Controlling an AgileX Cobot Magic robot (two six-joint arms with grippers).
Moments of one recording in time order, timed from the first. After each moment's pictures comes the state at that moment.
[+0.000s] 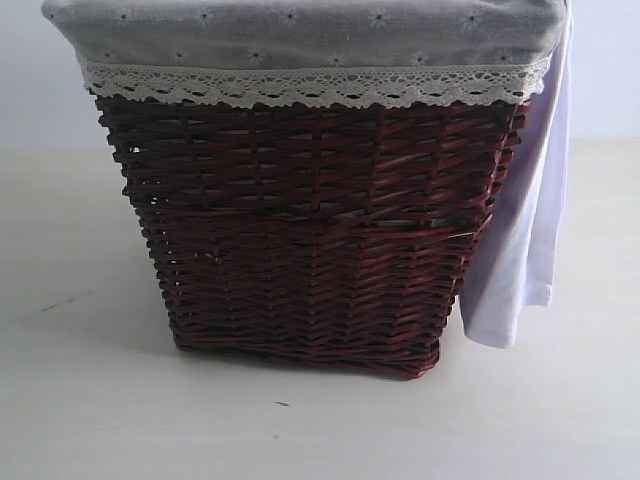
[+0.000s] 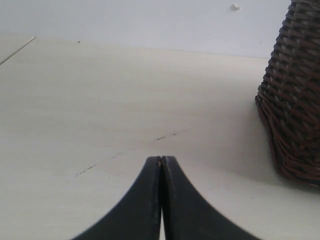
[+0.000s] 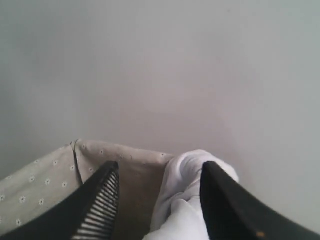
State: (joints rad) left arm -0.04 0.01 0.00 0.07 0.37 -0.17; right arm -0.05 1.10 -1.11 -1.73 -0.57 2.02
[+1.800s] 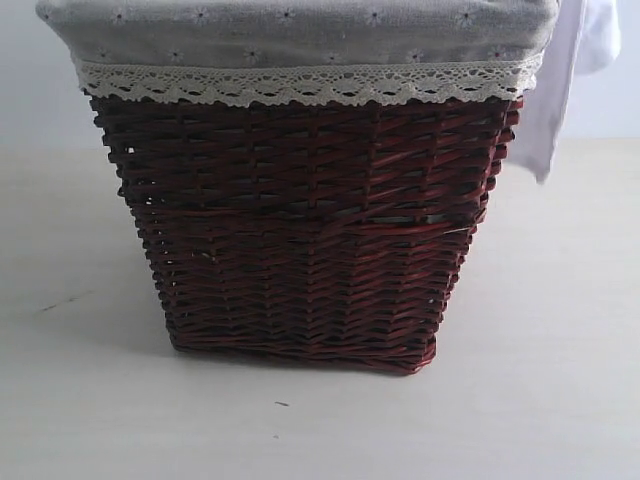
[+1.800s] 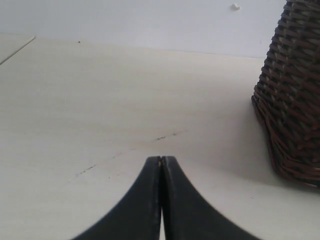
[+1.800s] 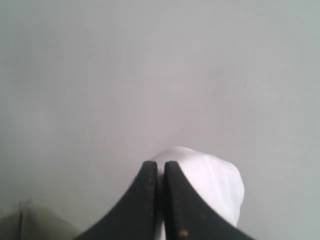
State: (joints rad) left arm -0.04 0.01 0.00 0.07 0.37 -0.17; right arm 0.05 1.45 -1.59 -1.77 -0.46 1.88
